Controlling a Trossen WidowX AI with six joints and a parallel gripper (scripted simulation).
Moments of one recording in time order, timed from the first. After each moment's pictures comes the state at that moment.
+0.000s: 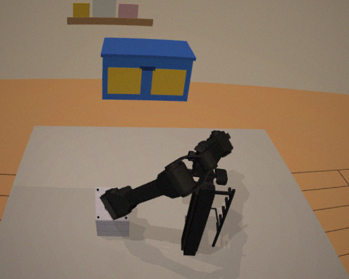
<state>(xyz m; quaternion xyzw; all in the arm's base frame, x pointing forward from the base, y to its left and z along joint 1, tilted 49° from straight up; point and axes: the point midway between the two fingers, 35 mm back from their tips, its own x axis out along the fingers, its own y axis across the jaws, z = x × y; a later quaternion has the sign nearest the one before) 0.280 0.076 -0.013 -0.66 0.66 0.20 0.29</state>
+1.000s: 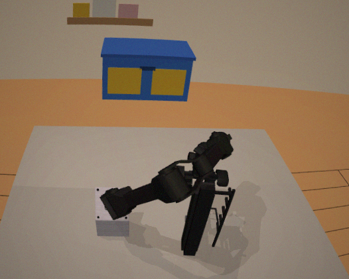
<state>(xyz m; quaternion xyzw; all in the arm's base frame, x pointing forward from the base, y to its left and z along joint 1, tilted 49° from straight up) 0.277 0.071 0.009 -0.66 0.65 0.20 0.30</state>
